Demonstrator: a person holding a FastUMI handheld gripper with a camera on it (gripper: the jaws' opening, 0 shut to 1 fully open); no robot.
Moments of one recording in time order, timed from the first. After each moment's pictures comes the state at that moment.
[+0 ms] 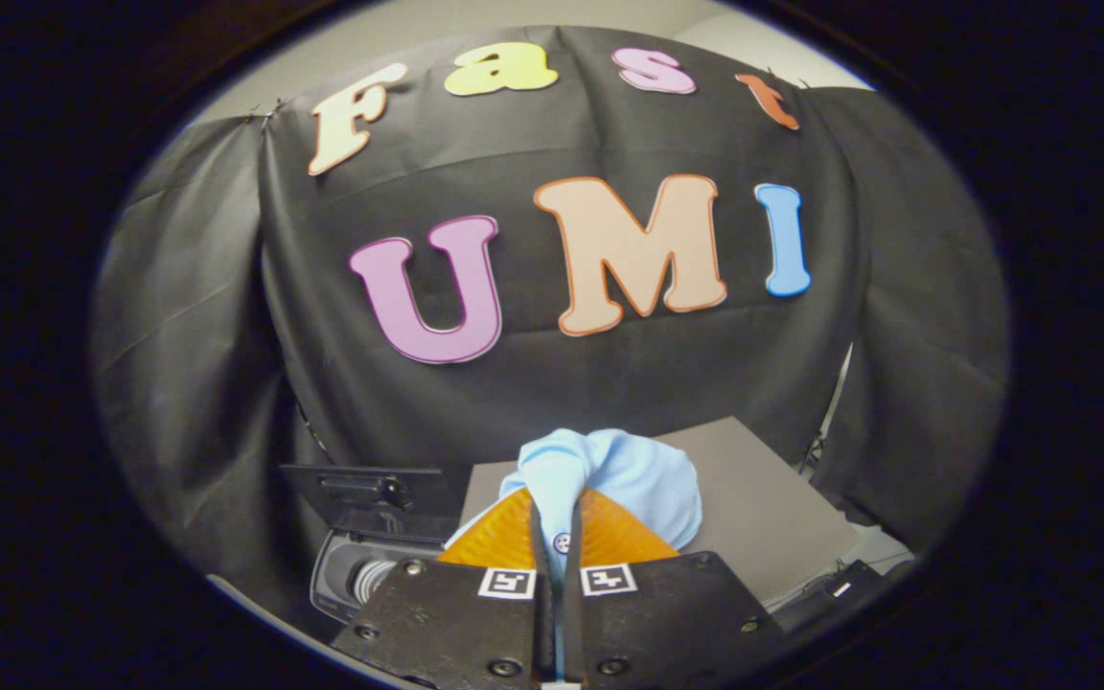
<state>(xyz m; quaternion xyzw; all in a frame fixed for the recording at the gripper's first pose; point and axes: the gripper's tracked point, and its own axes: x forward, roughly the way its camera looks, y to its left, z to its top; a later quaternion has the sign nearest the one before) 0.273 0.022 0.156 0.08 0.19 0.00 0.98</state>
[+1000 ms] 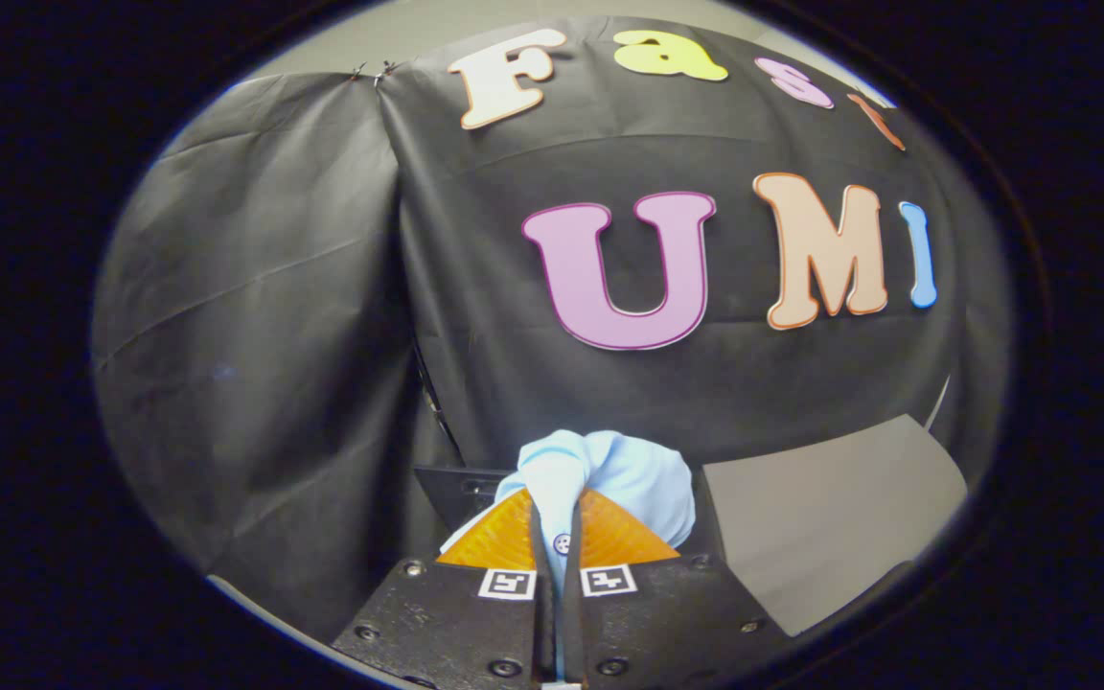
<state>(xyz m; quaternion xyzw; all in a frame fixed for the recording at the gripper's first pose) 0.303 0.265 0.129 0.07 0.19 0.12 0.97</state>
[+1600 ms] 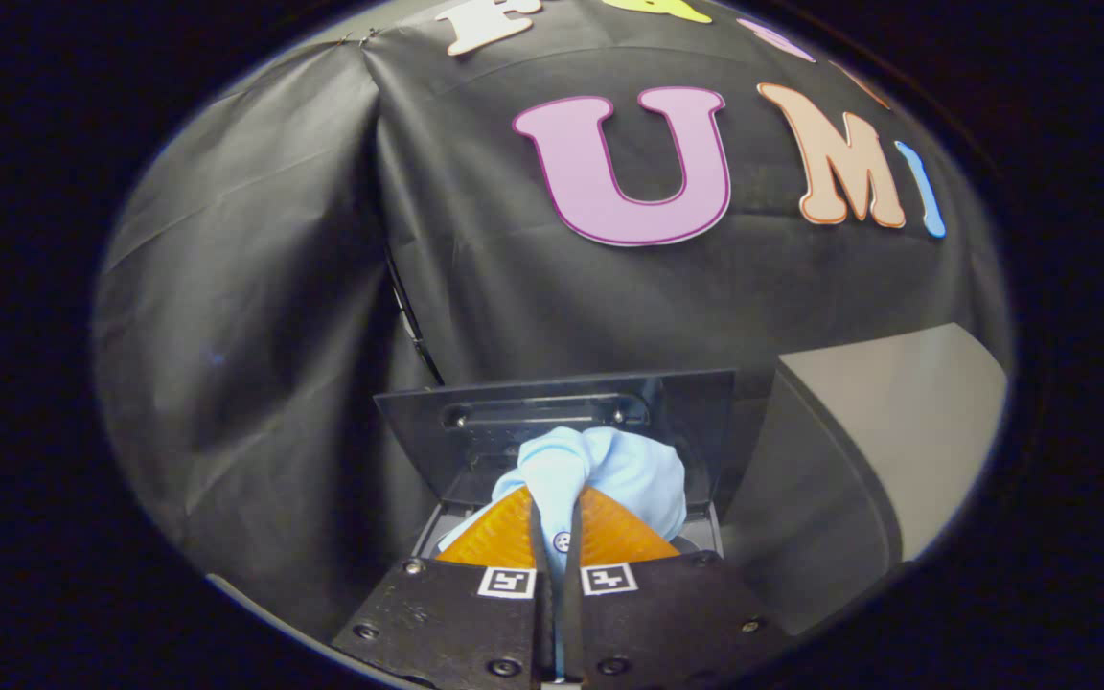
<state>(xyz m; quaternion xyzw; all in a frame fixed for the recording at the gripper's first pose) 0.329 0.316 -0.017 0.09 0.24 0.11 0.96</state>
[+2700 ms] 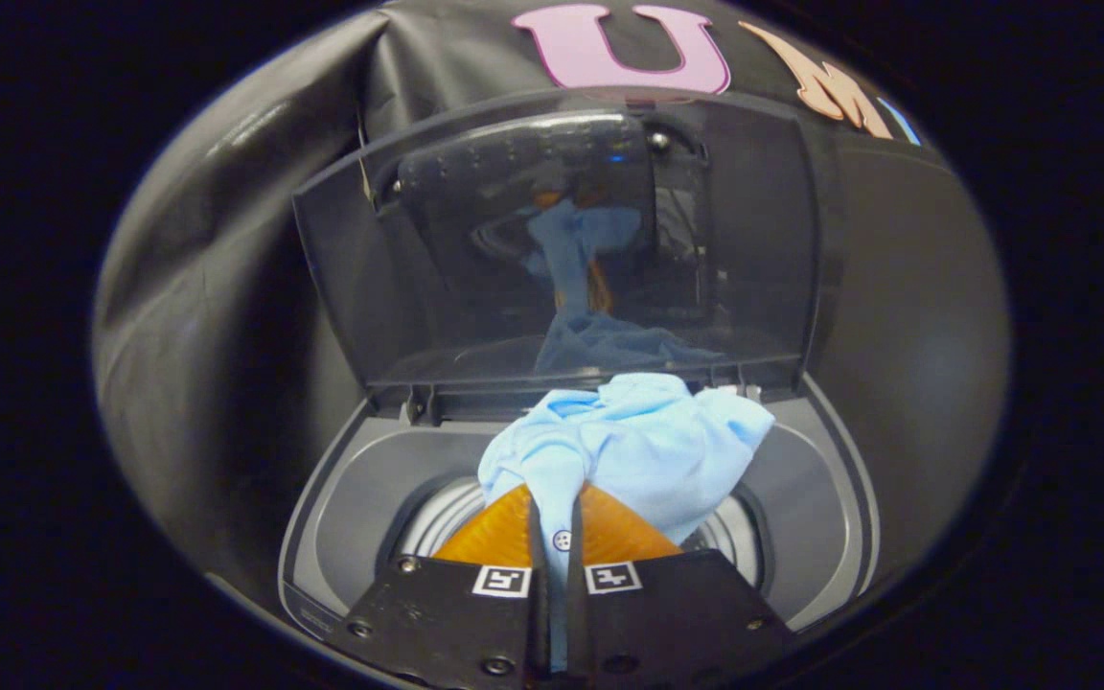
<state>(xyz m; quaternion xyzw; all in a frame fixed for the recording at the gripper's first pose) 0.322 0.362 -0.226 0.06 0.32 0.09 0.94</state>
